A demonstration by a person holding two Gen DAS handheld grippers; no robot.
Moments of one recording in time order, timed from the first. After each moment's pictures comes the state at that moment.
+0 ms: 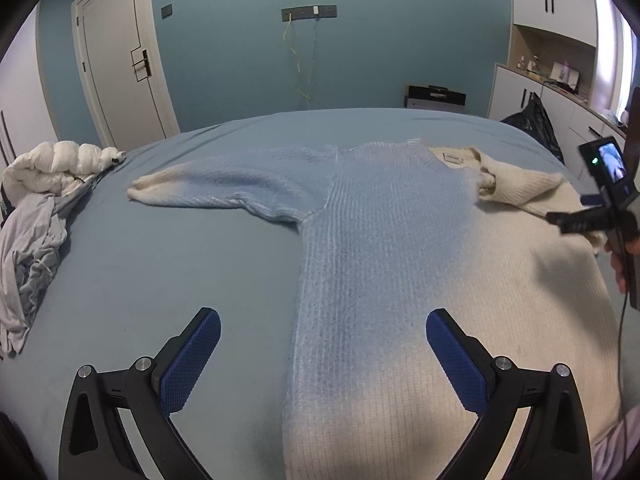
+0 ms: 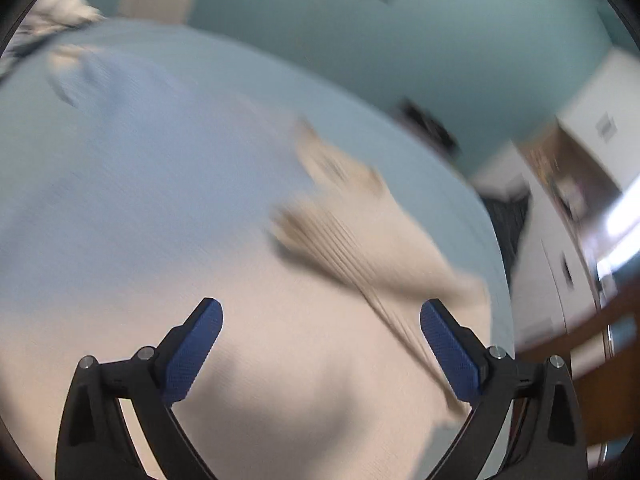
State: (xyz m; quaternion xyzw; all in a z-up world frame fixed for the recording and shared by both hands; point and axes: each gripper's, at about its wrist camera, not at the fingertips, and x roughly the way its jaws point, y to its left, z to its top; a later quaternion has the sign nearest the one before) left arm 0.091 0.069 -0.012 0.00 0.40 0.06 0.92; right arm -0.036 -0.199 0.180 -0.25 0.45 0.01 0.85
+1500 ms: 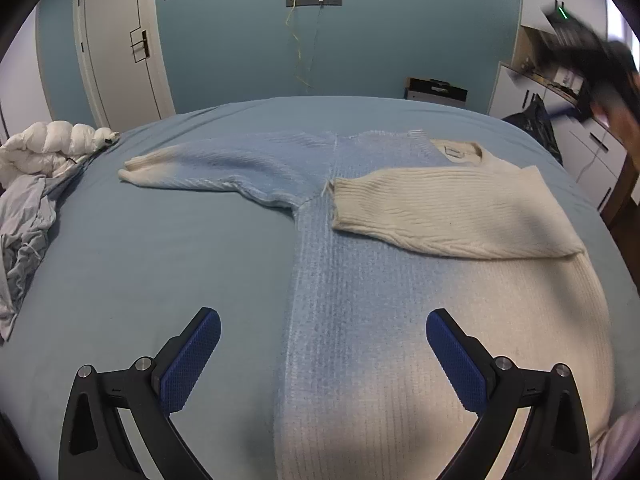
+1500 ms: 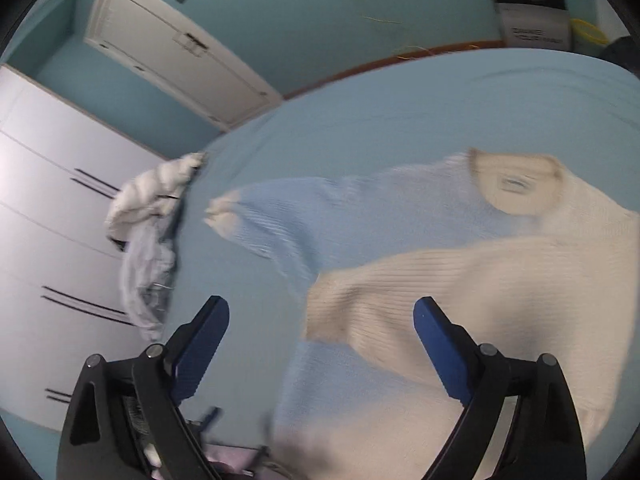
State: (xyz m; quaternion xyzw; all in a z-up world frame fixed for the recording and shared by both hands) left arm 0.098 0.074 -0.026 -0.03 0.41 0.05 0.91; right arm 0.004 -0.112 0.317 0.10 0.57 0.24 0.78
